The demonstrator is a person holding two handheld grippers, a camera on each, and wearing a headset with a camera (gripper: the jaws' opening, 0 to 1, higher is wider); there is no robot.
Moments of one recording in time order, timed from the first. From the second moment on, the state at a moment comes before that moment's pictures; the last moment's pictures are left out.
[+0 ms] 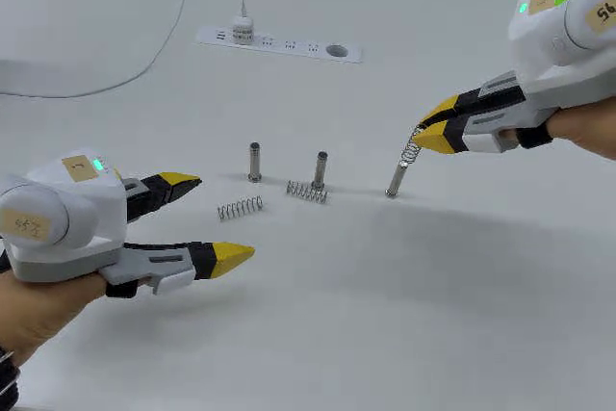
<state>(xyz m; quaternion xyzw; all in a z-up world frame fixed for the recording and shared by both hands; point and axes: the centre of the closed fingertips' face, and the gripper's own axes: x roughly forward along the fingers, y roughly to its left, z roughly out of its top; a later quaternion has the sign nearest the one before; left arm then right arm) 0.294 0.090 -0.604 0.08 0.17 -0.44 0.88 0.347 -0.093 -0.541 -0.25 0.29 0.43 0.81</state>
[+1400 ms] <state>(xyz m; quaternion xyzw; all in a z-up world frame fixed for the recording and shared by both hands) 0.295 0.096 -0.605 0.08 0.17 -0.44 0.88 0.364 -0.096 -0.601 -0.22 0.34 0.42 0.81</state>
